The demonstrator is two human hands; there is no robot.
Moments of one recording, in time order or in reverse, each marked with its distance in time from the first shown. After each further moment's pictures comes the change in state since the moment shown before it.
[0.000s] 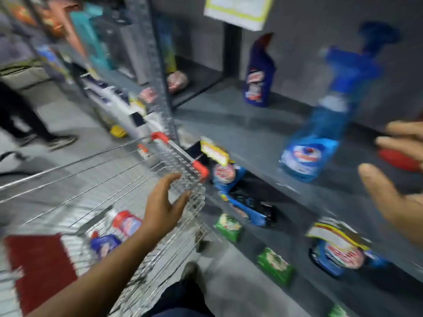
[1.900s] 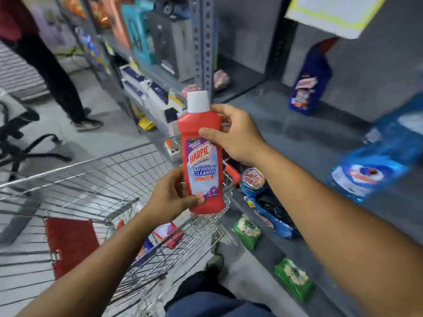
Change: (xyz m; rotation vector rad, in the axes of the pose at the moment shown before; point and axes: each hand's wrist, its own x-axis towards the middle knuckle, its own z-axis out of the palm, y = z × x) left_hand 0.018 -0.052 -0.116 -0.491 -0.124 -0.386; right_hand 0.132 -0.157 0.339 0.720 -0.620 0.178
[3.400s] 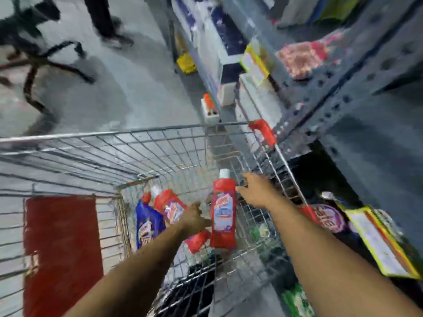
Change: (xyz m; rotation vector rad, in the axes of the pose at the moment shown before) left_hand 0.120 -0.247 -0.032 0.134 0.017 -0.827; right_hand 0.105 0.250 0.128 -0.767 -0.506 0.514
